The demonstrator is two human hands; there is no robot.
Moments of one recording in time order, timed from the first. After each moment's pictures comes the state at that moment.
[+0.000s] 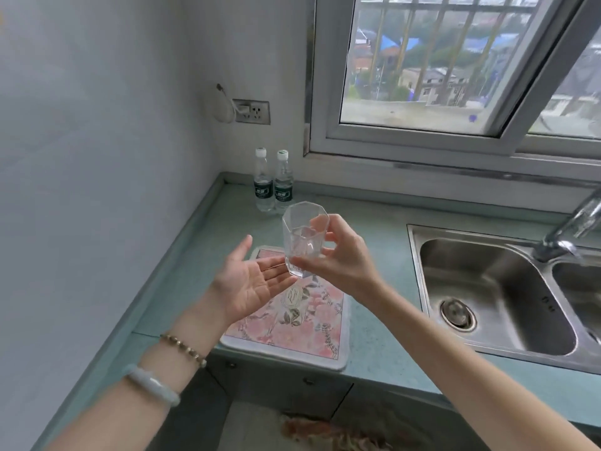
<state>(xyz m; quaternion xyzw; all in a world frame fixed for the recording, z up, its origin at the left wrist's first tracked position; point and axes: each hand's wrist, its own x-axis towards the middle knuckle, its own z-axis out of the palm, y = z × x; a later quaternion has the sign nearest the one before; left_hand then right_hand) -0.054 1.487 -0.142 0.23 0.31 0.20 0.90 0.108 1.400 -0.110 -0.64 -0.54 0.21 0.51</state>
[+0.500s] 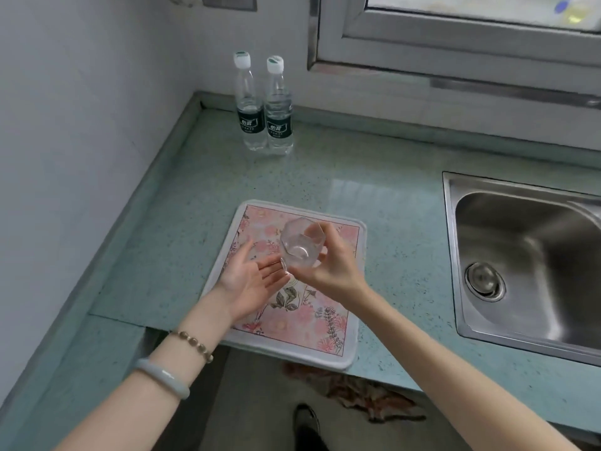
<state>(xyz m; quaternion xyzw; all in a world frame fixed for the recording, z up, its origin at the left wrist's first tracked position) -0.007 1.545 -0.288 0.16 0.47 0.18 0.85 0.144 1.470 -0.274 -0.66 -0.48 0.32 0.48</state>
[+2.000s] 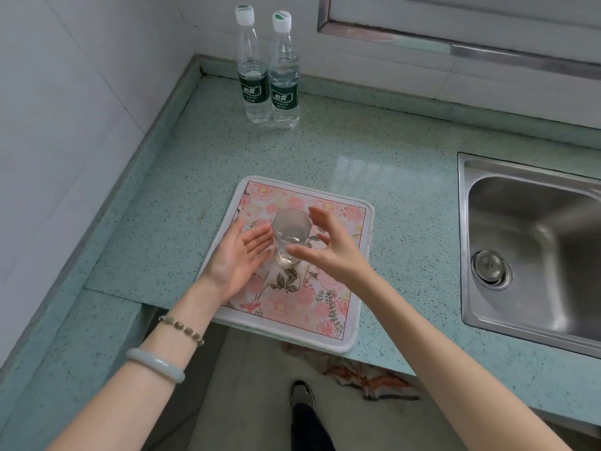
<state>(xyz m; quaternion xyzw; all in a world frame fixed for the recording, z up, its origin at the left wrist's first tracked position) -0.026 1.548 -0.309 0.37 0.44 0.24 0.78 0.153 1.472 -0.290 -0.66 -0.46 0.44 0.39</state>
